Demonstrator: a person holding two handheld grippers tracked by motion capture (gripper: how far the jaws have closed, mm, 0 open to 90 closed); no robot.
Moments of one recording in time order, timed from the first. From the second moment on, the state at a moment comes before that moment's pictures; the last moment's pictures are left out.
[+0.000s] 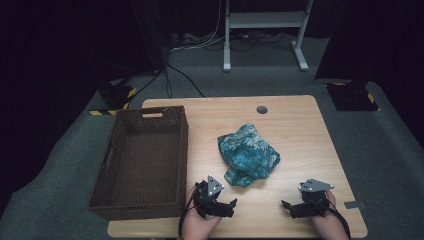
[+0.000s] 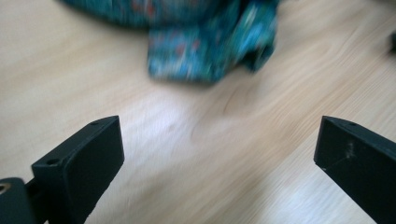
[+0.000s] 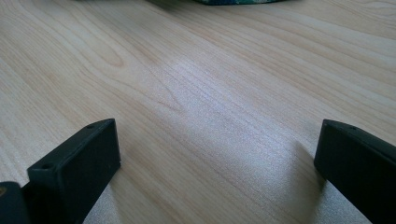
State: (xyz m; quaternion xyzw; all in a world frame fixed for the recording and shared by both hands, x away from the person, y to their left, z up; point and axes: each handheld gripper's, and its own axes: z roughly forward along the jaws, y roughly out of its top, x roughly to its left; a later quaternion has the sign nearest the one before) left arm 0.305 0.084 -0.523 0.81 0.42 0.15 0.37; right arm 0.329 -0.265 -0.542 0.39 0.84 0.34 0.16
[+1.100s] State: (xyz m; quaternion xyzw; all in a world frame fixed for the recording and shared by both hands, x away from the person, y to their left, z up) left arm 0.302 0.080 -0.544 0.83 0.40 0.17 0.35; right arm 0.331 -0.264 -0.542 0.39 0.84 0.34 0.16
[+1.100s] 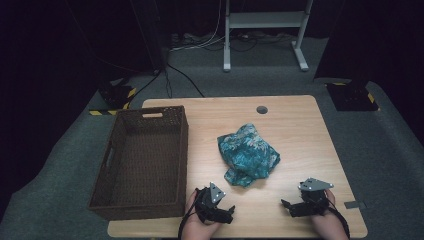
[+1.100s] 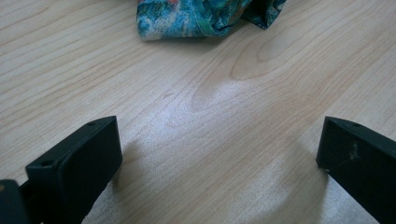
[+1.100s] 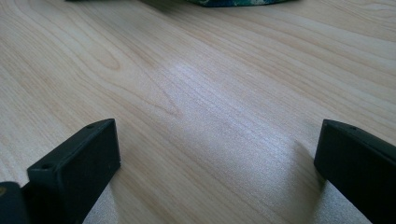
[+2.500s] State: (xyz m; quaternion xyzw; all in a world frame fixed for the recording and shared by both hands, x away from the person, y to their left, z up) left arm 0.360 0.044 -0.487 0.80 0.40 0.17 0.41; right arm 0.329 -0.265 -0.542 0.39 0.84 0.35 0.16
